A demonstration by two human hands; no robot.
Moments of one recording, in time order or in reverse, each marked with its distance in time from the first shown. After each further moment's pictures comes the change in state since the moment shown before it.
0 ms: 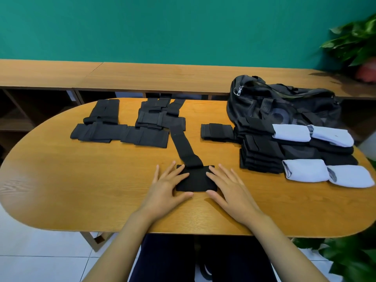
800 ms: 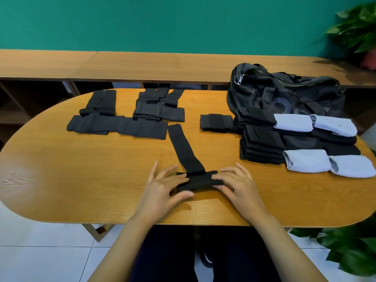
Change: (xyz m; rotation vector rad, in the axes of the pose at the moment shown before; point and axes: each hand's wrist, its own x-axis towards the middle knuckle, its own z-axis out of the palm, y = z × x) left_hand -0.029 0.010 0.002 -0.021 0.188 0.119; right_hand -0.019 0.010 0.013 0.208 0.369 -0.029
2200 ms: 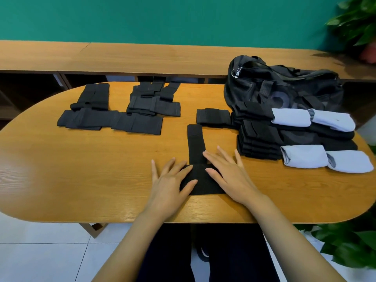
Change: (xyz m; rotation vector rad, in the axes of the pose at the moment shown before) left_hand 0.019 0.028 0.017 0.181 -0.190 -0.231; right_hand 0.033 0.003 -0.002 -0.146 -0.375 0.087
